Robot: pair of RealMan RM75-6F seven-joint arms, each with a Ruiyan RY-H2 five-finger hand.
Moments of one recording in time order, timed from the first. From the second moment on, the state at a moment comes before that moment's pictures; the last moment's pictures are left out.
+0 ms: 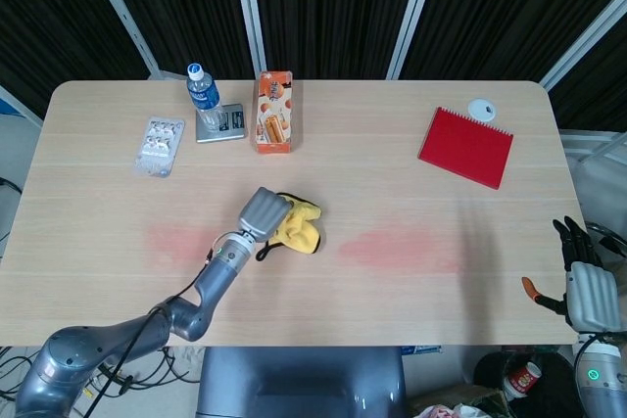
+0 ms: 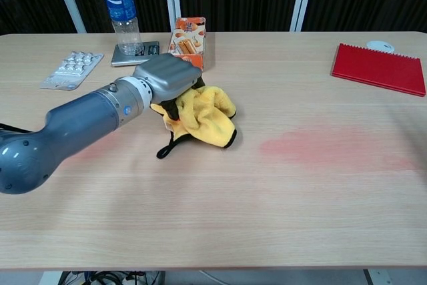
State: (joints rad) left arm -0.96 -1.99 -0.20 -0.85 1.20 0.85 0.52; right arm 0.10 -1.14 0.13 -1.70 -1.29 1.36 0.06
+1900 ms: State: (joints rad) left arm -1.05 -2.10 -0.23 -0.56 1.25 0.81 0.43; right arm 0.09 -1.13 0.13 -1.70 -1.29 1.36 0.07
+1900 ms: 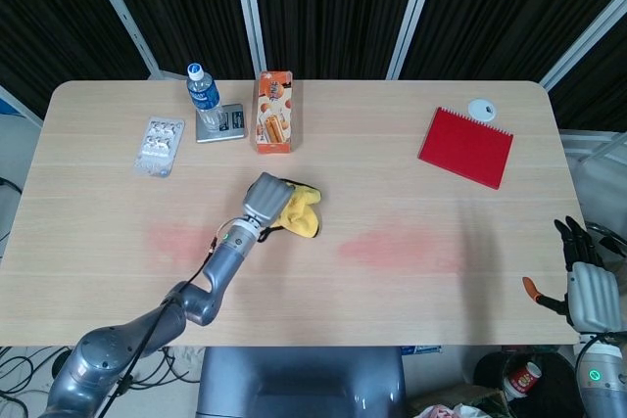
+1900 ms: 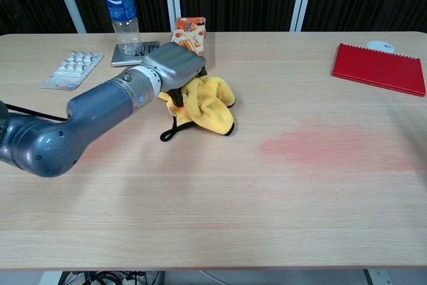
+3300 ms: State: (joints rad) left arm -0.94 -2.05 -0.20 -0.51 1.25 0.78 0.40; right arm 0.09 -1.14 0.13 -1.70 -1.29 1.37 0.09
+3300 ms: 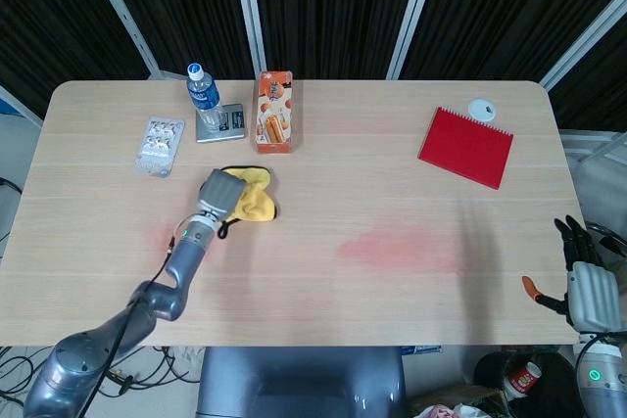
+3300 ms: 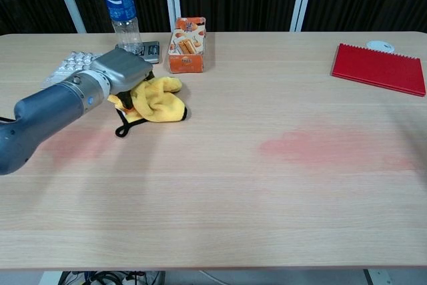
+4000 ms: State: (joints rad) left arm -0.91 -2.02 -0.14 -0.75 1.33 0.84 0.39; right arm 0.09 -1.13 0.13 -1.71 -1.29 1.37 0.09
